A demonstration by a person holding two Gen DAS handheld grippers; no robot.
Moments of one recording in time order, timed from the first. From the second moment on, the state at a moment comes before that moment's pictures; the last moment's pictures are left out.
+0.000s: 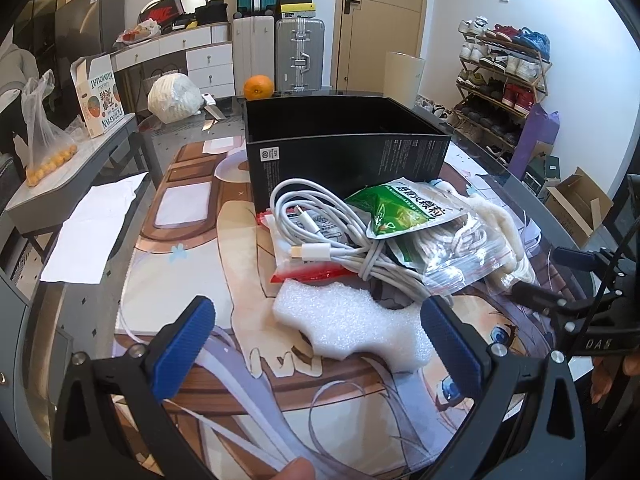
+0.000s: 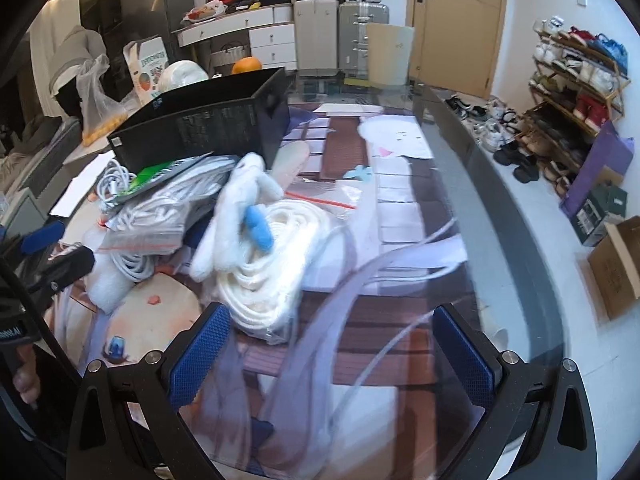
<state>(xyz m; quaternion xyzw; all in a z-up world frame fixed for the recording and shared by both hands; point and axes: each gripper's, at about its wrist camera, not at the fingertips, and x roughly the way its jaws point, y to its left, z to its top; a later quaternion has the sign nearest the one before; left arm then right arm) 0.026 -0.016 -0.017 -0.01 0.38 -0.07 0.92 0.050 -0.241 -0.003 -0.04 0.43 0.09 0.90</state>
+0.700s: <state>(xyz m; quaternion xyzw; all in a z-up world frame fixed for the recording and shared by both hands) 0.033 0.003 -0.021 -0.04 0.39 -0.06 0.92 0.065 -0.203 -0.007 -0.06 0.42 0.13 0.90</state>
